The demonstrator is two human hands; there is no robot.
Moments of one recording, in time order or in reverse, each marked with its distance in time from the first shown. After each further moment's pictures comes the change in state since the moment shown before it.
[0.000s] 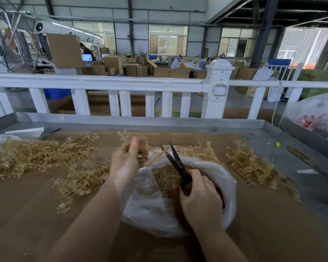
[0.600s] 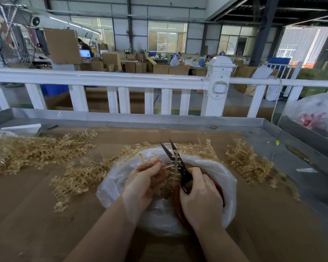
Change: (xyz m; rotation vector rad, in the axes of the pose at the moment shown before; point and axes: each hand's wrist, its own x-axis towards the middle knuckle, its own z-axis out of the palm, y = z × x) left_hand -0.005 -0.046 0.019 -0.372 -0.134 -0.435; right_hand -0.001 -0.001 -0.002 0.048 0.028 0.001
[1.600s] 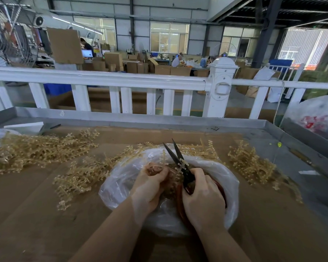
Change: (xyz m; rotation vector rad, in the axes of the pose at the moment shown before) left_hand -0.011 -0.005 0.006 0.072 -0.065 0.020; right_hand 0.001 0.001 0.000 0.001 0.005 0.000
